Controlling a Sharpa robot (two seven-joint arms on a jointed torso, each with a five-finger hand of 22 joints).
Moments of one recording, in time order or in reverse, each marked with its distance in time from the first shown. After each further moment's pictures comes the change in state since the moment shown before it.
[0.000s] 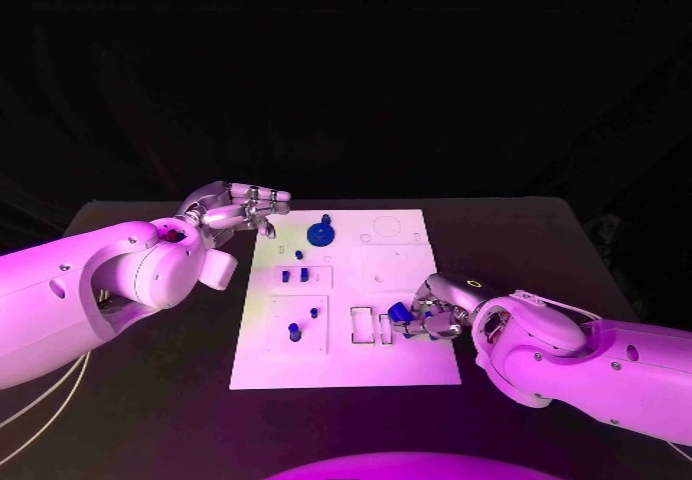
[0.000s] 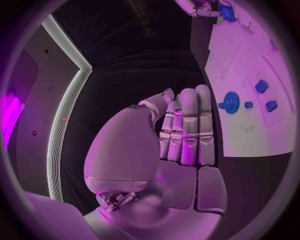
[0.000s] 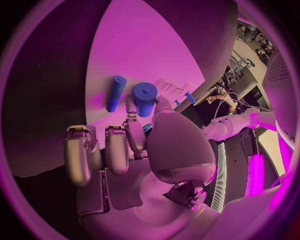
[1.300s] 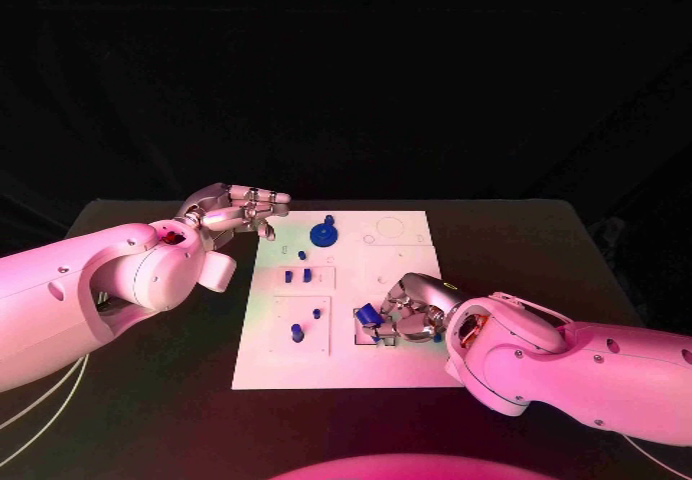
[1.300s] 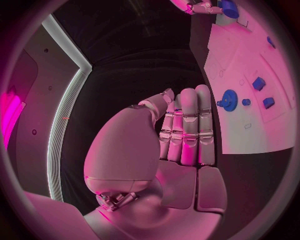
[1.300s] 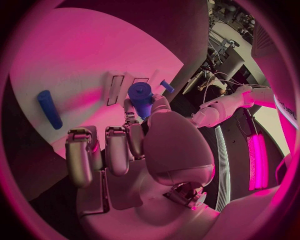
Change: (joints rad) left arm 0.000 -0.002 0.000 0.002 0.001 0.002 -0.001; left_hand 0.000 0.000 0.000 0.000 0.000 0.000 0.000 0.000 0.000 0.000 0.000 0.000 0.000 0.000 0.000 0.000 0.000 0.000 0.000 0.000 0.000 0.000; right arm 0.025 0.073 0.003 0.063 0.175 -0.077 -0.005; right_hand 0.063 0.051 0.001 -0.004 0.144 0.012 -0.012 0.015 0.028 0.029 -0.017 0.031 0.062 0.000 -0.014 0.018 0.000 0.000 0.000 -0.015 0.042 -0.001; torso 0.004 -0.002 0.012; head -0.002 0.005
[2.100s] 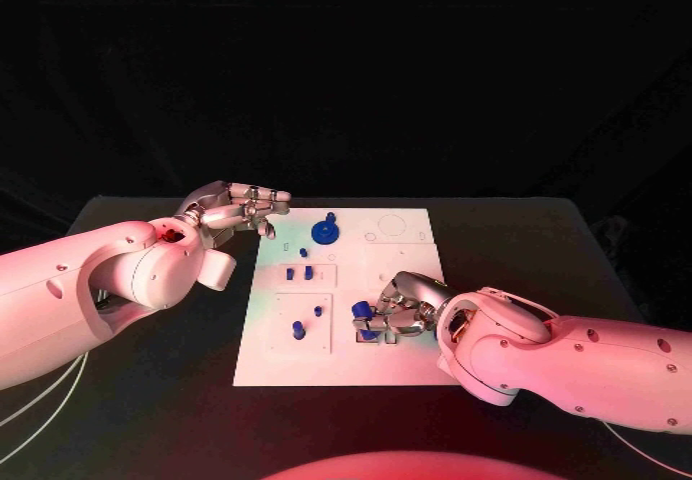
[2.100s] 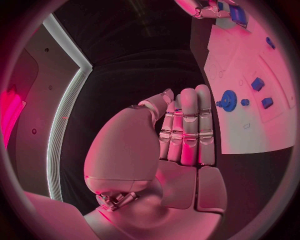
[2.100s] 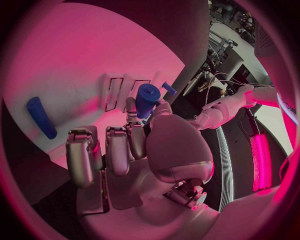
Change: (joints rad) left arm 0.000 -0.002 0.000 0.001 0.001 0.013 0.000; left_hand -0.004 0.004 -0.006 0.000 0.000 0.000 0.000 0.000 -0.001 -0.004 0.004 0.000 0.001 0.000 0.000 0.000 -0.001 0.000 0.000 0.000 -0.004 -0.001; right arm 0.000 0.042 0.001 -0.050 0.026 0.025 0.008; right_hand -0.094 0.041 -0.057 0.004 -0.098 0.020 -0.020 0.038 0.068 0.031 -0.016 0.020 0.006 0.000 -0.007 0.008 0.000 0.000 0.000 -0.007 0.008 0.001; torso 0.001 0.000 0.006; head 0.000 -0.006
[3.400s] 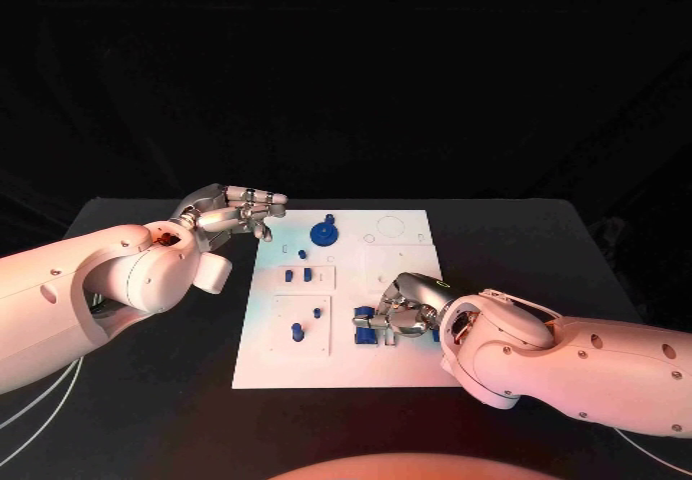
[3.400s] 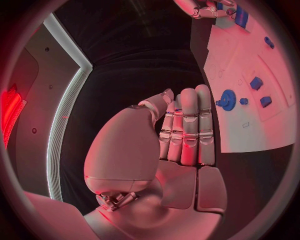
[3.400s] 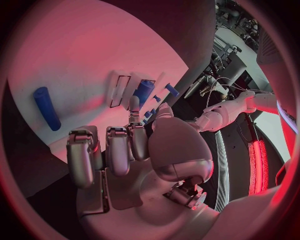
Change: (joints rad) left arm 0.000 -0.001 0.000 0.000 0.001 0.007 0.000; left_hand 0.000 0.000 0.000 0.000 0.000 0.000 0.000 0.000 -0.001 -0.004 -0.004 0.000 0.000 -0.004 0.003 0.000 -0.001 0.000 0.000 0.000 0.000 -0.001; right arm -0.004 -0.021 -0.002 0.014 -0.065 0.000 -0.020; right_hand -0.105 0.024 -0.075 0.000 -0.117 0.018 -0.018 0.031 0.042 0.016 -0.006 0.008 0.001 0.000 -0.007 0.009 0.001 0.000 -0.004 -0.004 0.015 -0.001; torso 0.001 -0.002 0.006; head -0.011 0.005
